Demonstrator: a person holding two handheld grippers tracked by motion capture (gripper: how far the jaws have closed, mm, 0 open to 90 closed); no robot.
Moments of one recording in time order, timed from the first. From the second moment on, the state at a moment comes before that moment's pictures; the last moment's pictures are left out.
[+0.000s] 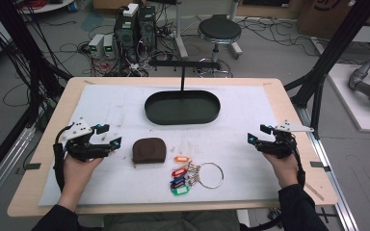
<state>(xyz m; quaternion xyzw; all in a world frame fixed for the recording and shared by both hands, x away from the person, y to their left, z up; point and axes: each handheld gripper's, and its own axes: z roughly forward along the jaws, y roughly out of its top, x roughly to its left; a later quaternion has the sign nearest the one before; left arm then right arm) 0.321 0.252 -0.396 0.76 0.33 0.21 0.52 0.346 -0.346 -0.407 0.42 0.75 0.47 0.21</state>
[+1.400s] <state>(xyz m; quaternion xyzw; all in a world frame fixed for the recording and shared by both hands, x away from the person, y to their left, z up) 0.330 0.240 -0.399 0.77 0.33 0.21 0.51 0.314 -0.269 -0.431 0.32 0.84 0.42 0.08</state>
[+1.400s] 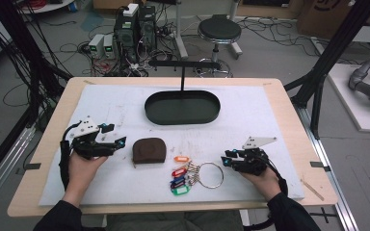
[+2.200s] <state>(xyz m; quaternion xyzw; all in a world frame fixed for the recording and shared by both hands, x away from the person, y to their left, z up) 0.329 0.237 -0.400 0.78 0.33 0.21 0.50 0.306 -0.245 -0.445 0.27 0.89 0.36 0.11</state>
